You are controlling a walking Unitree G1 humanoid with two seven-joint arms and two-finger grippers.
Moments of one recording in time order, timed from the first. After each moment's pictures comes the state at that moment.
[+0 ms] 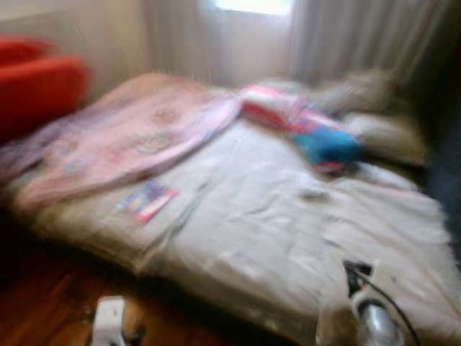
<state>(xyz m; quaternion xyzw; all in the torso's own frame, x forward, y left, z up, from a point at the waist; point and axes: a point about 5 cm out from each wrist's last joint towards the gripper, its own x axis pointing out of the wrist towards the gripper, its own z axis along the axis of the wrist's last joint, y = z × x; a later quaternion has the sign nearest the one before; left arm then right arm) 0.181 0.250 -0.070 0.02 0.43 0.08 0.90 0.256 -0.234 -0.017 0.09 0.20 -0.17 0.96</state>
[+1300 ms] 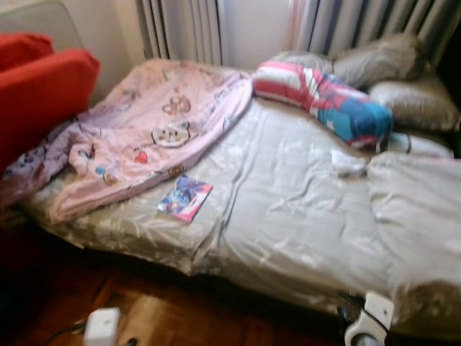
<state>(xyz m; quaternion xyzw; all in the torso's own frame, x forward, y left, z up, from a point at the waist) 0.170 0.272 -0.068 0.03 0.44 0.10 0.89 0.191 -0.223 -0.071 0.13 0.36 -0.20 0.90</state>
